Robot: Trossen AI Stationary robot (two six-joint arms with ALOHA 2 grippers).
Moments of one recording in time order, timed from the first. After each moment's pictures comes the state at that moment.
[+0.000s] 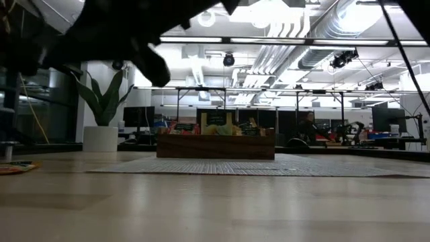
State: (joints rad) left arm -0.76 0.90 0.52 -0.83 -0.18 -1.69; right arm 0.24 2.26 1.82 -0.10 -0.03 0.48
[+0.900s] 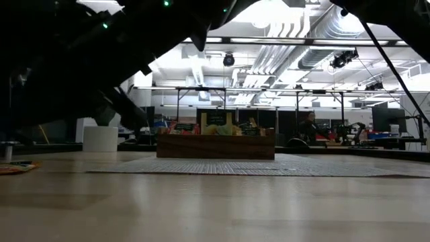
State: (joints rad) left arm -0.60 0.91 0.51 -0.78 -0.20 -1.25; right arm 0.26 2.56 2.11 -0.15 0.15 0.57
